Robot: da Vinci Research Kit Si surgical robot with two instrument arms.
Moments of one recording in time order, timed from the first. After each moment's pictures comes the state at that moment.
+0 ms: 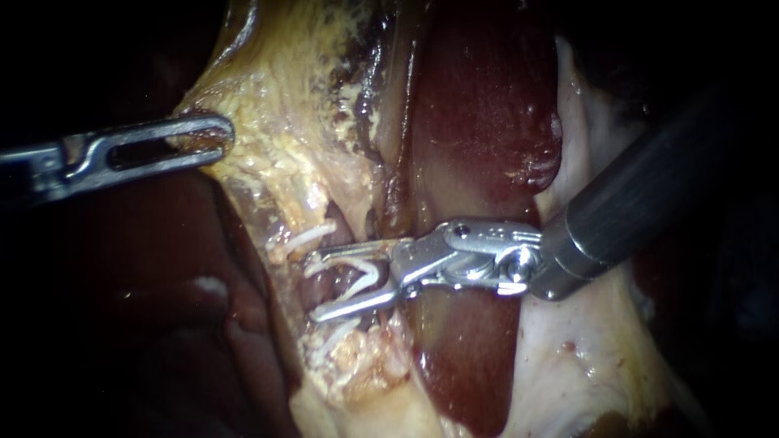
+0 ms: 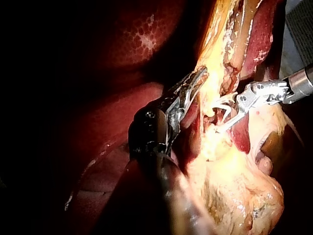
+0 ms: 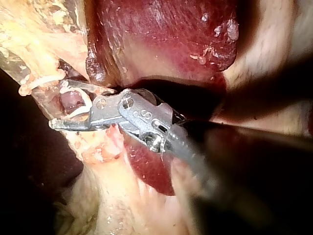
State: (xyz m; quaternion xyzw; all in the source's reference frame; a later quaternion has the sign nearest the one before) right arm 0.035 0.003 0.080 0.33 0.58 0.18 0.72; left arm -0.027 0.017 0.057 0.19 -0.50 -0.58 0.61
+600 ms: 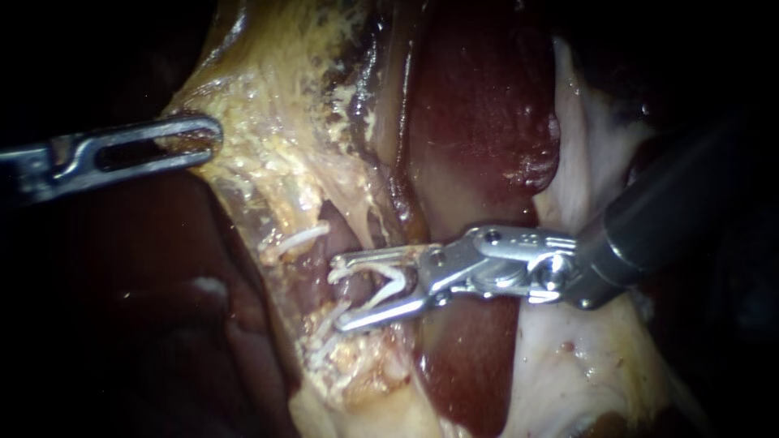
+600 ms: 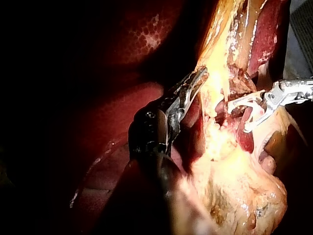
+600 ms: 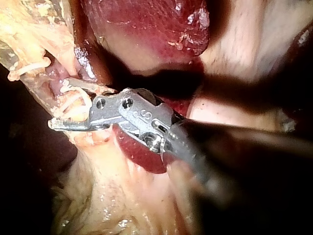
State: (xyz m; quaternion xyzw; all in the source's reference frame) right arm 0.030 0.004 0.074 0.35 0.58 0.18 0.71; left arm -0.026 0.017 0.056 0.19 -0.50 -0.58 0.61
